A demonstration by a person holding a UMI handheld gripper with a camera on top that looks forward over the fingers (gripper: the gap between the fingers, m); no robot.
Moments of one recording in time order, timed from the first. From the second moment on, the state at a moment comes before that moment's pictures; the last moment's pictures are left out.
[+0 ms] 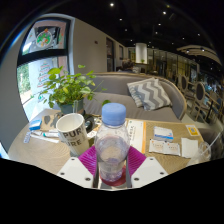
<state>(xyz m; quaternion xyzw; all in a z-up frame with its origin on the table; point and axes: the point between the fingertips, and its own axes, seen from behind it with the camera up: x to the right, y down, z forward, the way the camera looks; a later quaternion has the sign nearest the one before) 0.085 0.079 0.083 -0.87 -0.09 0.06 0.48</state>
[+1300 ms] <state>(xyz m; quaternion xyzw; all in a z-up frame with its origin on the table) 0.025 -0.159 0.197 -0.91 0.00 -0.06 0.40</state>
